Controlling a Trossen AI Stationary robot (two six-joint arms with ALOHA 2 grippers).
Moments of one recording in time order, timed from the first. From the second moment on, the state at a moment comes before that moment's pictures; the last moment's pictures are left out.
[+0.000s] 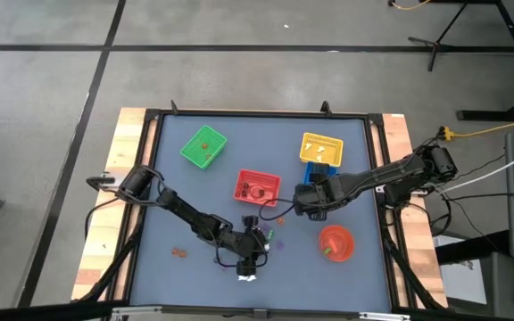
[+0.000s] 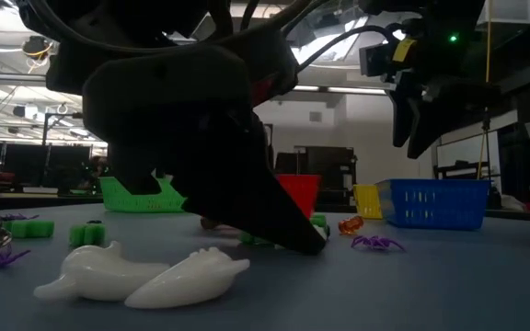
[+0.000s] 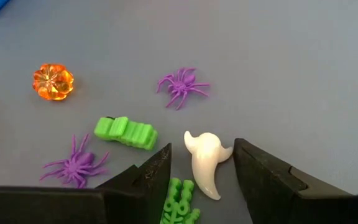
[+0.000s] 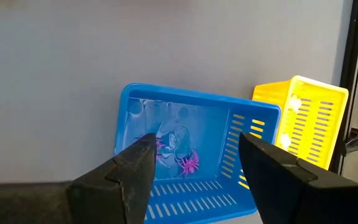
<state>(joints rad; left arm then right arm) -0.41 2.08 1.06 0.27 -0.29 -0.26 0.24 1.60 1.14 -1.04 0.45 0.20</state>
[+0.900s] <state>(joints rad) -0.41 2.08 1.06 0.27 -0.30 -0.26 0.24 1.60 1.14 -1.04 0.45 0.20</state>
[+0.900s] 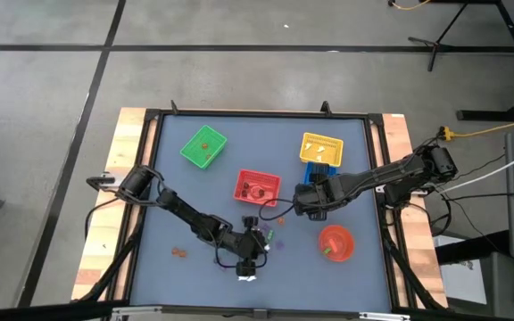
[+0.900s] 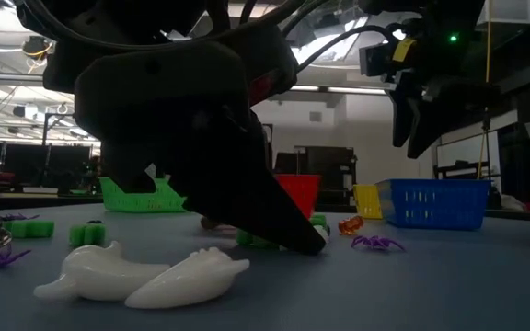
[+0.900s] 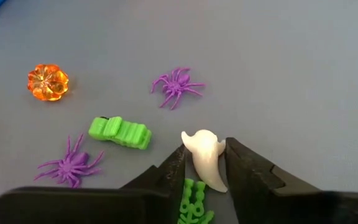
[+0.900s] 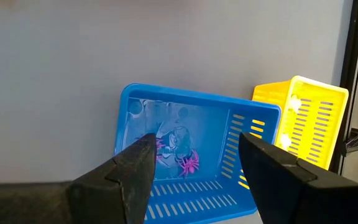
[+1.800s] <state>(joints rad) -0.41 2.09 1.06 0.28 -0.30 -0.25 0.24 1.60 1.14 -1.04 0.45 0.20</state>
